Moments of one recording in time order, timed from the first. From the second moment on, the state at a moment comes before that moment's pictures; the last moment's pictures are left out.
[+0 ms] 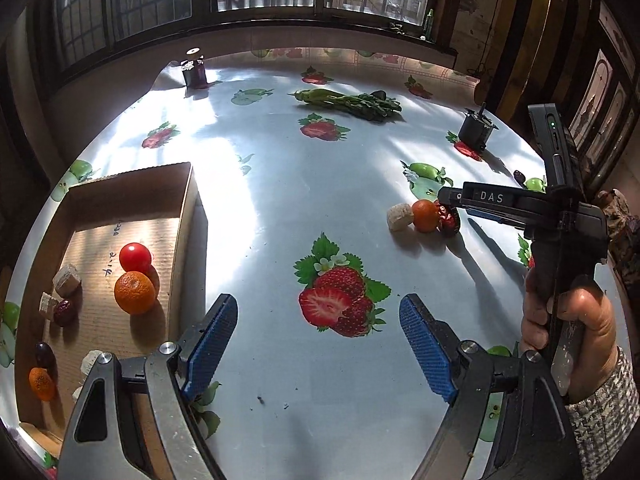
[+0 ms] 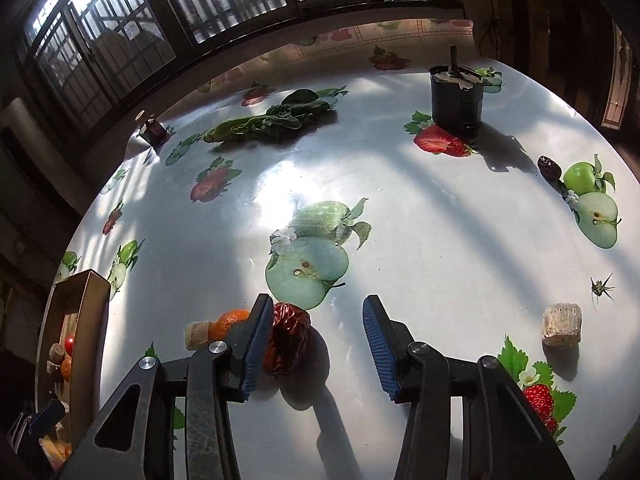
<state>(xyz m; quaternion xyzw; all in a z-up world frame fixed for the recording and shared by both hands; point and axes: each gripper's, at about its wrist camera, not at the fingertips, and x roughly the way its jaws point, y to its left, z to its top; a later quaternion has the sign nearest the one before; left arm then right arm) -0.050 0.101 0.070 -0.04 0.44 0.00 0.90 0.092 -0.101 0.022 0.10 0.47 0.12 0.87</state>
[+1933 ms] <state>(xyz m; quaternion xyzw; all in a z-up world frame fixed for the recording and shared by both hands) 0.045 0.061 0.029 -0.09 0.43 -0.08 0.90 0.039 -0.170 0.017 0.17 0.45 0.09 0.87</state>
